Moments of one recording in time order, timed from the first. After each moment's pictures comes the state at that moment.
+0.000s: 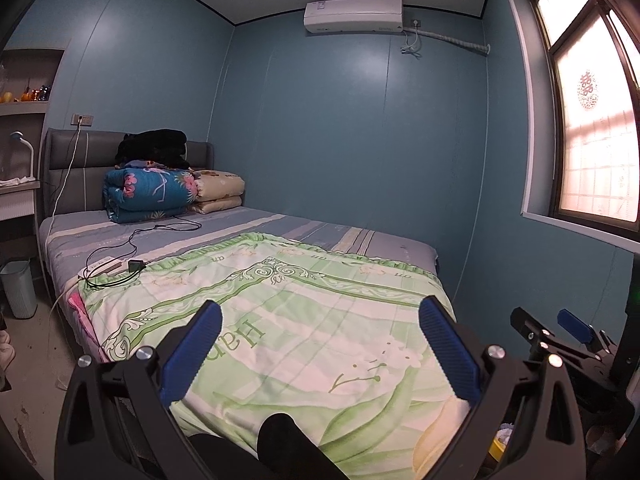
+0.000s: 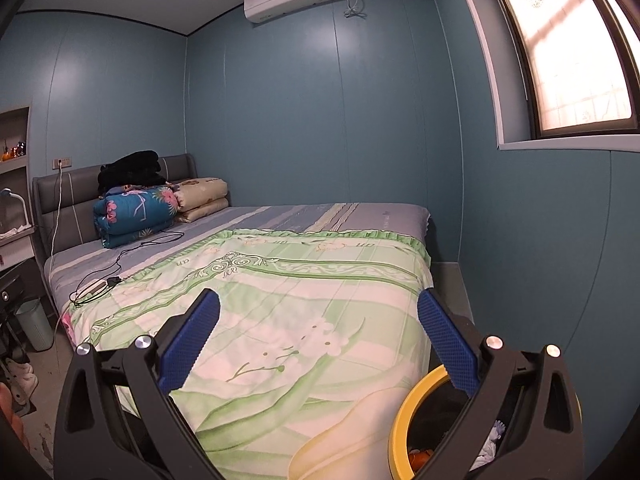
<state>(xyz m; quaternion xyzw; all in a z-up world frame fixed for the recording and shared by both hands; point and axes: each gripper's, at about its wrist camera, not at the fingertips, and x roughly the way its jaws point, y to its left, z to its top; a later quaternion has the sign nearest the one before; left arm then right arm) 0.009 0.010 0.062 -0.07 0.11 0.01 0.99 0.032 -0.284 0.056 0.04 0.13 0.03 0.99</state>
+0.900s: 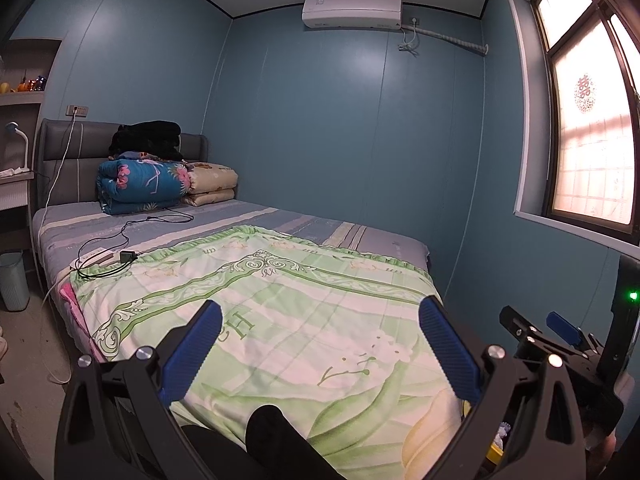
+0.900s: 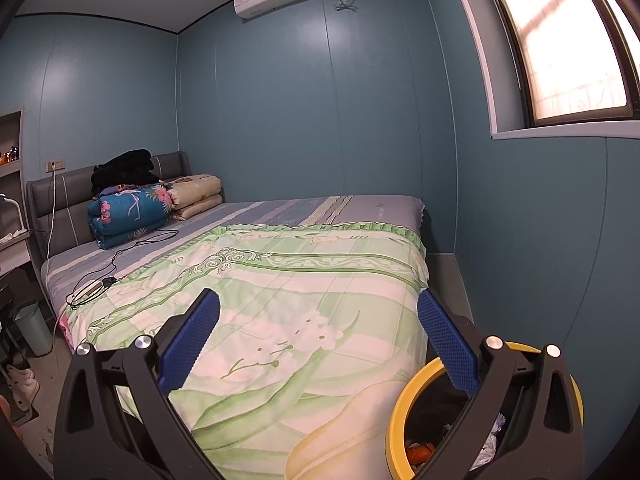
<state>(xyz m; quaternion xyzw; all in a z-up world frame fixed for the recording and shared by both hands) 0.009 0.007 0.057 -0.08 0.12 -0.01 0.99 0.038 -0.290 0.049 0.05 0.14 0.02 0.99</state>
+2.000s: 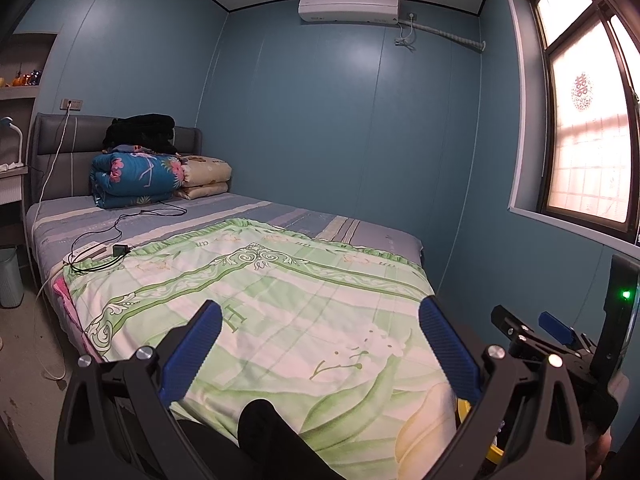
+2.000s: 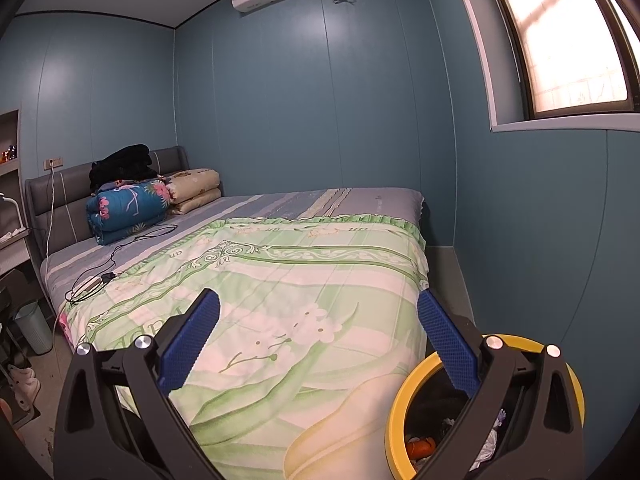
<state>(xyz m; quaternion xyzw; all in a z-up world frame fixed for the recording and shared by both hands) 0.013 0.008 0.051 -0.09 0.13 -0.02 0.99 0.042 -0.291 0.042 0.05 0.15 0.02 0.99</state>
